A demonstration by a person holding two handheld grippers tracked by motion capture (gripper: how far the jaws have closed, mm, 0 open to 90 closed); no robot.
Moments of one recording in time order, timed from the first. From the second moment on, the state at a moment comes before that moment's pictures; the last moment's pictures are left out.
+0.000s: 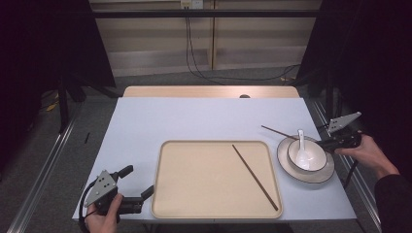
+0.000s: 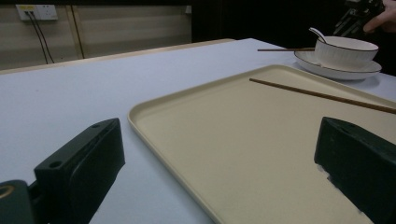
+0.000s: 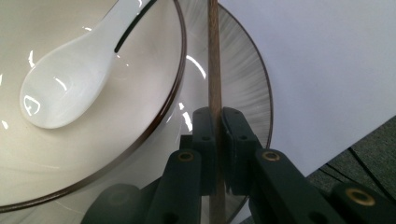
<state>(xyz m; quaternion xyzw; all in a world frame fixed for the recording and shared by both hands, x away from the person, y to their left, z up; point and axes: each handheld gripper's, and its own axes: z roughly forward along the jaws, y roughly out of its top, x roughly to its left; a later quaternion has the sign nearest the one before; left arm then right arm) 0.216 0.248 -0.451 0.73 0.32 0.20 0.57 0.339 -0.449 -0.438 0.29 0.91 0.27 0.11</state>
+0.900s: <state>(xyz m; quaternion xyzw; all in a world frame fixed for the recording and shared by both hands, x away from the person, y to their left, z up) 0.215 0.249 -0.450 0.73 0.32 0.21 0.57 0.334 -0.454 -0.410 0.40 0.84 0.33 0.15</state>
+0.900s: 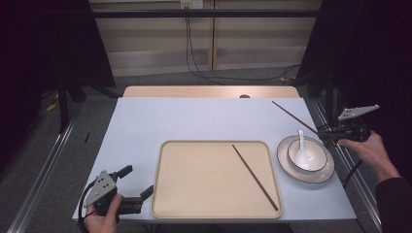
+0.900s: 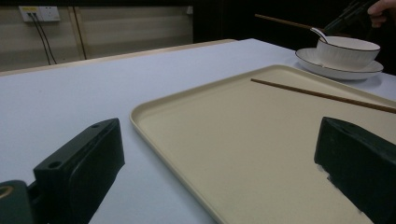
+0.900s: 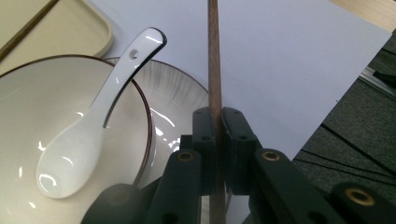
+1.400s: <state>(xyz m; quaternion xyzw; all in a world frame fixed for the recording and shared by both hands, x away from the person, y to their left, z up) 0.215 0.249 -0.450 0.73 0.33 0.20 0.57 0.321 -0.440 -0.388 0.44 0.81 0.35 0.14</state>
